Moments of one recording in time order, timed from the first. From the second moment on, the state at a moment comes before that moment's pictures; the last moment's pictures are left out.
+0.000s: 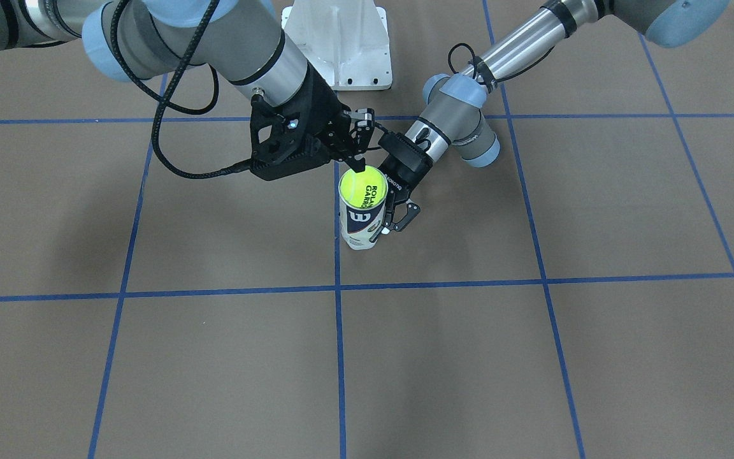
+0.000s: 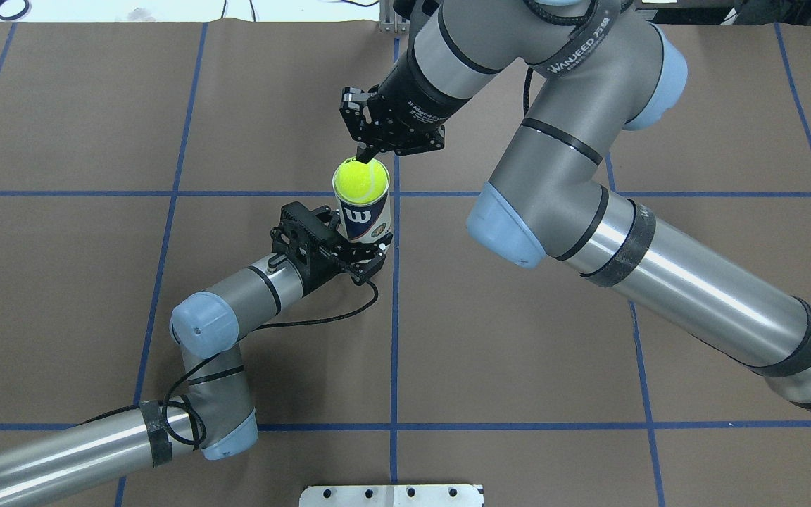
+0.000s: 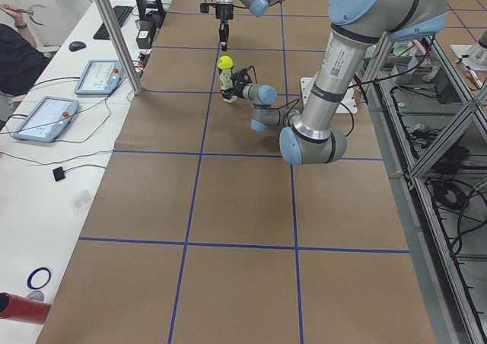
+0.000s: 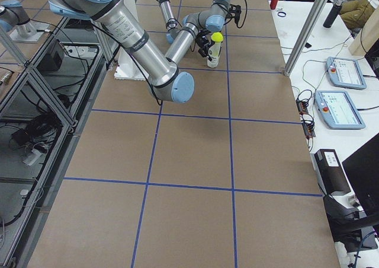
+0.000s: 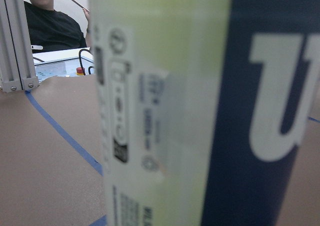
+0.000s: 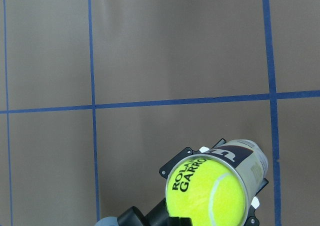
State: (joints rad) left arm -0.38 -2.18 -1.18 -3.10 -1.24 -0.54; right arm 0.75 -0.71 1.62 -1.29 2.25 1.37
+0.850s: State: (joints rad) left arm -0.38 -2.18 -1.18 -3.10 -1.24 -0.54; right arm 0.71 -0.70 1.59 -1.28 2.19 1.37
